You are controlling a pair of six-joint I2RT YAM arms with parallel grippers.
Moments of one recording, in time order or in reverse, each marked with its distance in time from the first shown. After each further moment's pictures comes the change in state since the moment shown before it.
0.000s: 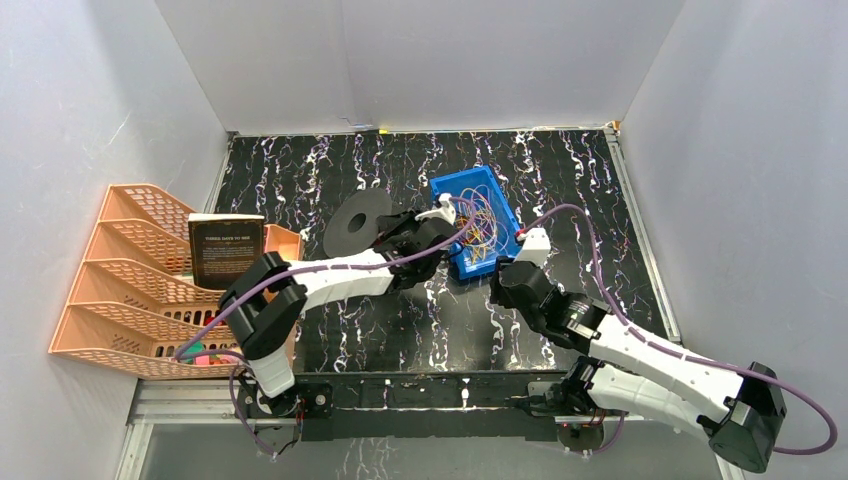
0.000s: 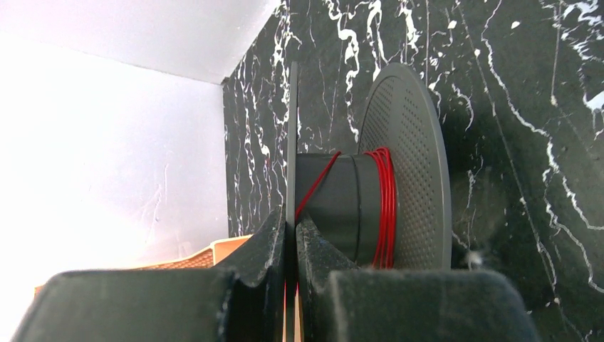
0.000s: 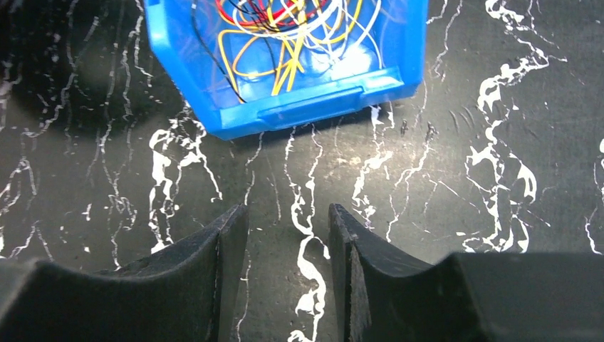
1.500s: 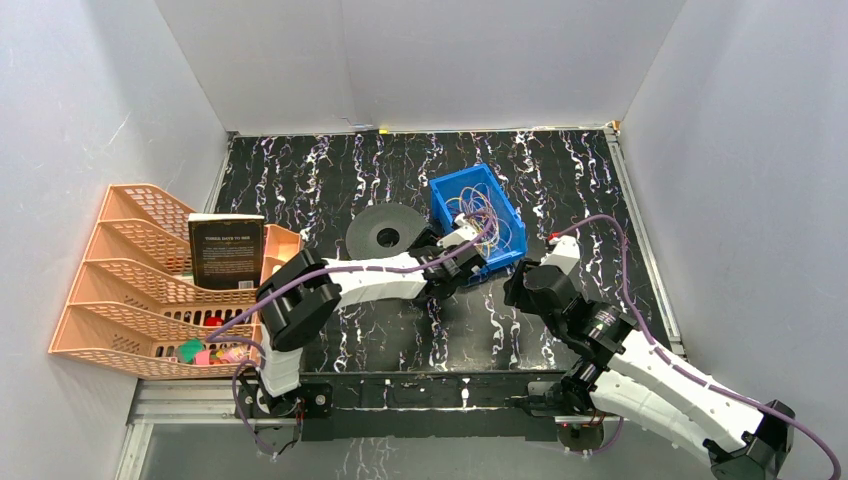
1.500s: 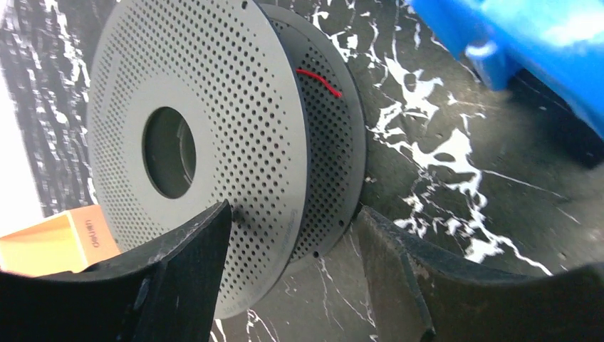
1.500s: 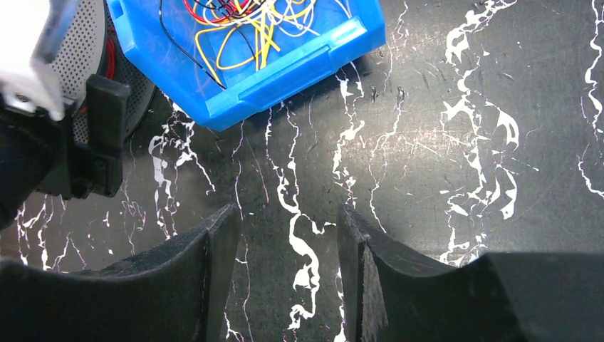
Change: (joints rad) left arm -0.118 0.222 0.212 -0.433 0.280 -0.598; right arm -0.106 -0.175 -0.029 -0.154 -0.069 0.137
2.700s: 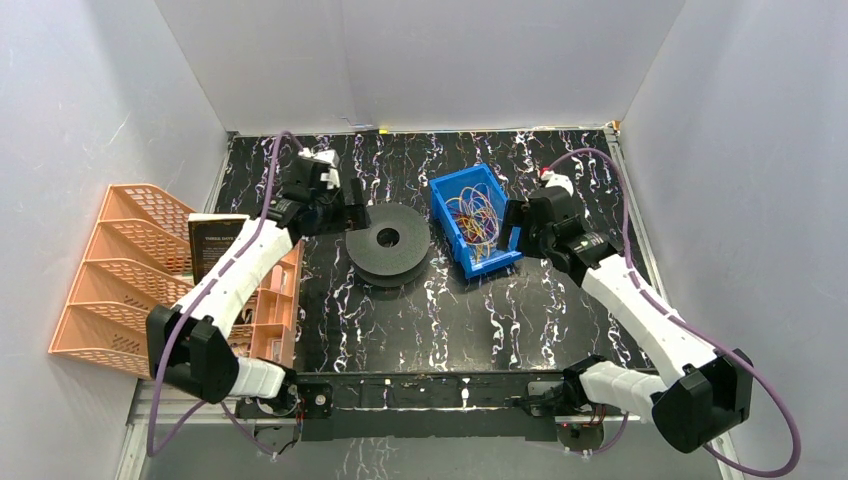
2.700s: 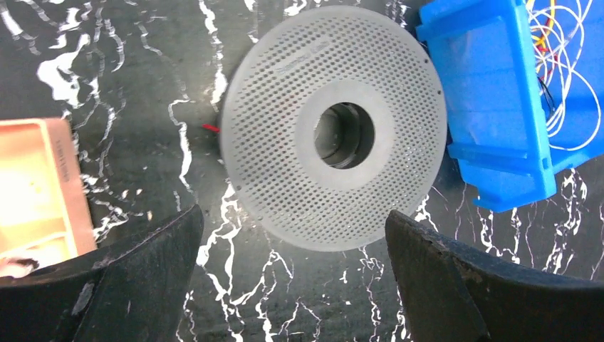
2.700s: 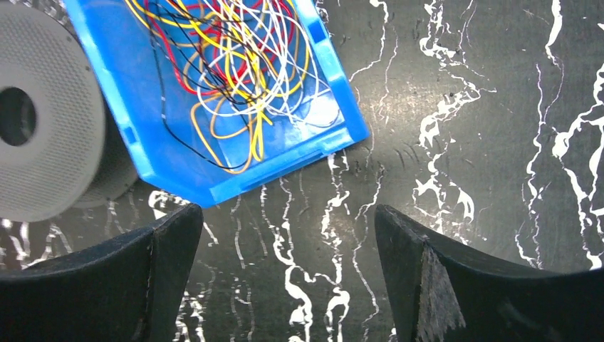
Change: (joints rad) left arm 0.688 -0.538 -0.087 -0.168 0.888 -0.219; right arm -0.371 0.456 0.393 -0.032 -0.305 -0.276
